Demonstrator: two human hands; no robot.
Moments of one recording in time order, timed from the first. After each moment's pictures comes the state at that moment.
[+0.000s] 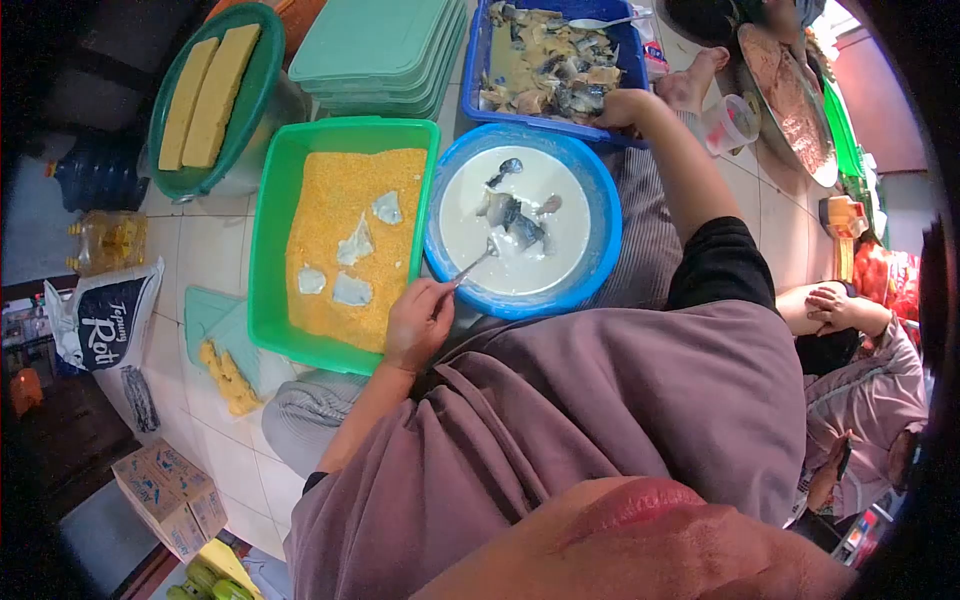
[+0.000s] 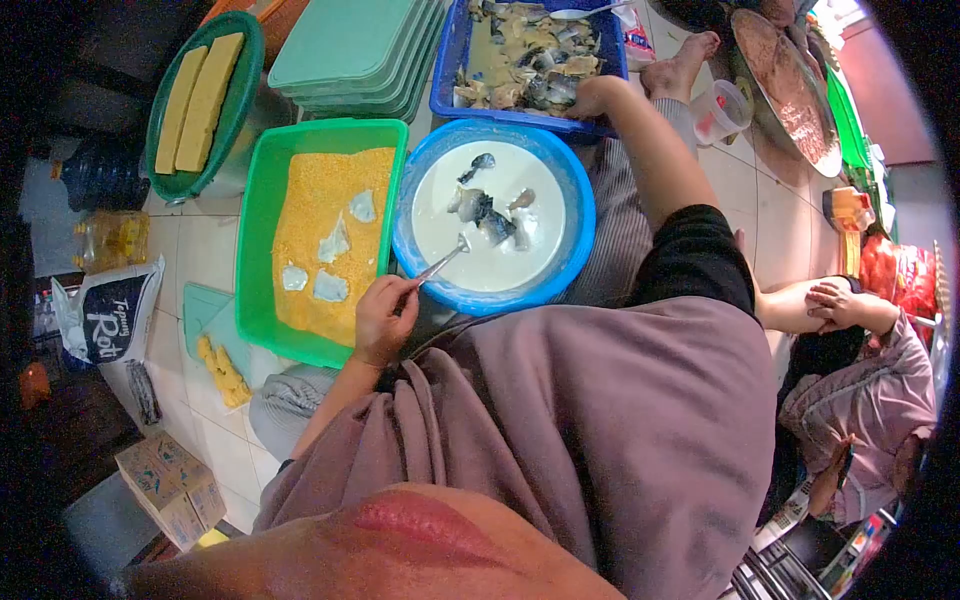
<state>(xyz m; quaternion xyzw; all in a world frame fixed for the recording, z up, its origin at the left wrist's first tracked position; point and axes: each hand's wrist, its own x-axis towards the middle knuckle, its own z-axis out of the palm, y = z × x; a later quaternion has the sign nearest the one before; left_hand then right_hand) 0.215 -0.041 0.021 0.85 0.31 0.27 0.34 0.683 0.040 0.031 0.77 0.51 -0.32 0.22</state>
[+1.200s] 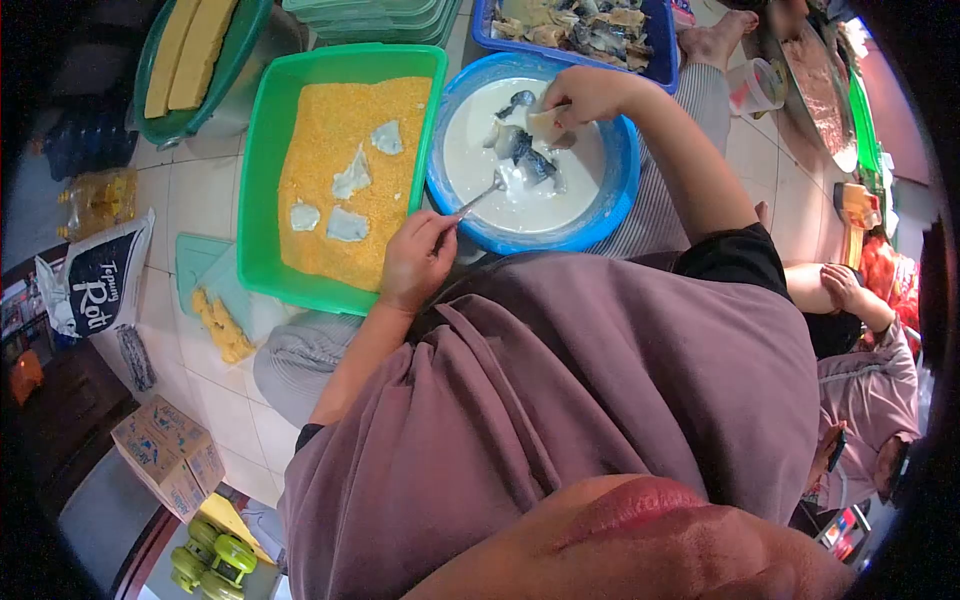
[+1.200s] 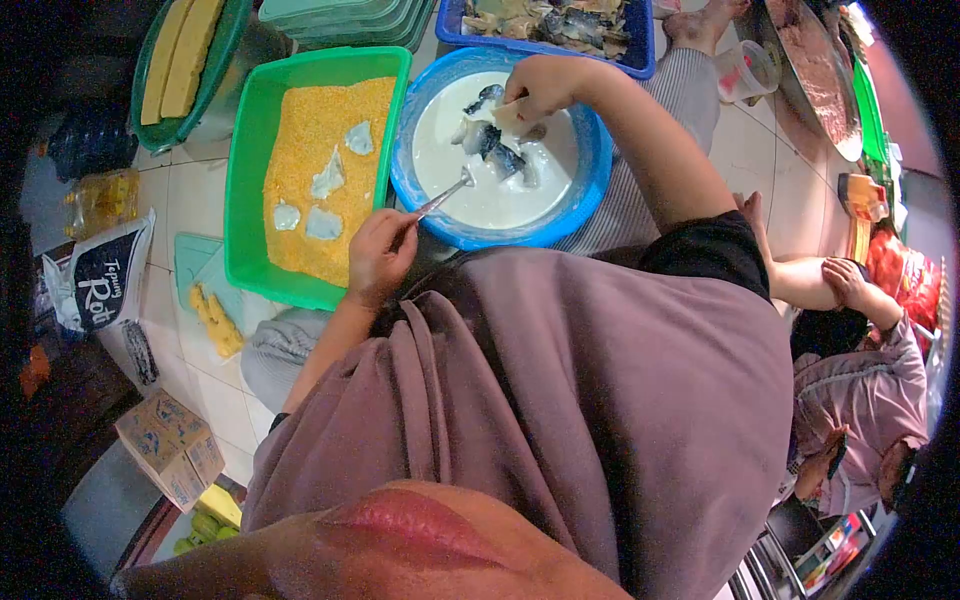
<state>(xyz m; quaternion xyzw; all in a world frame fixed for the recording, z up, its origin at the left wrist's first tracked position) 0.216 -0.040 0.019 0.85 0.30 0.28 0.34 0.560 0.004 0.049 0.57 0.74 -0.37 0.04</state>
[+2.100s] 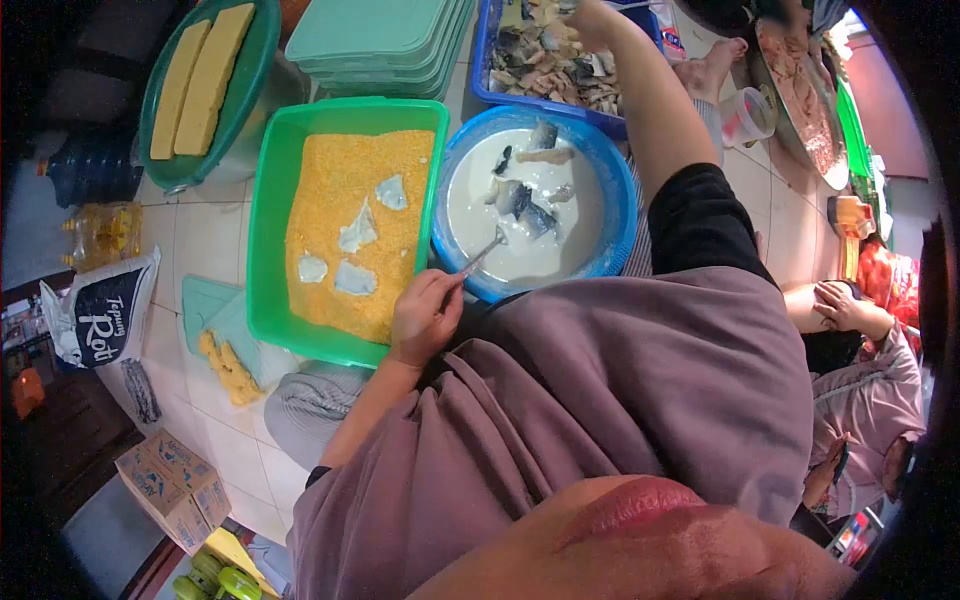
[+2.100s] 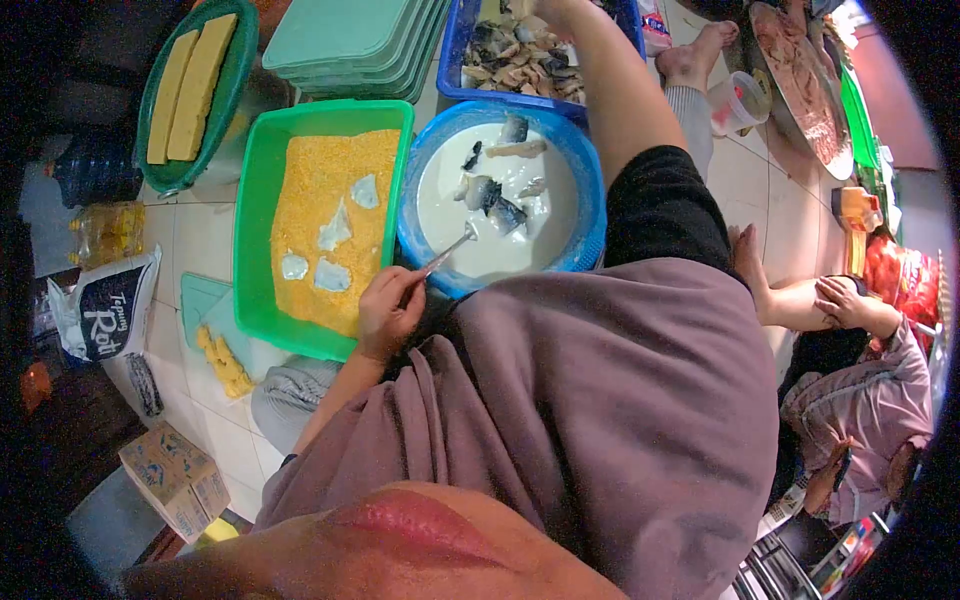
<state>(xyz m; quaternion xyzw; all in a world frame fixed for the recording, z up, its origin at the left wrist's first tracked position) 0.216 -0.037 0.021 0.84 0.30 0.29 0.34 0.730 0.167 -0.008 0.67 0.69 0.05 0.27</state>
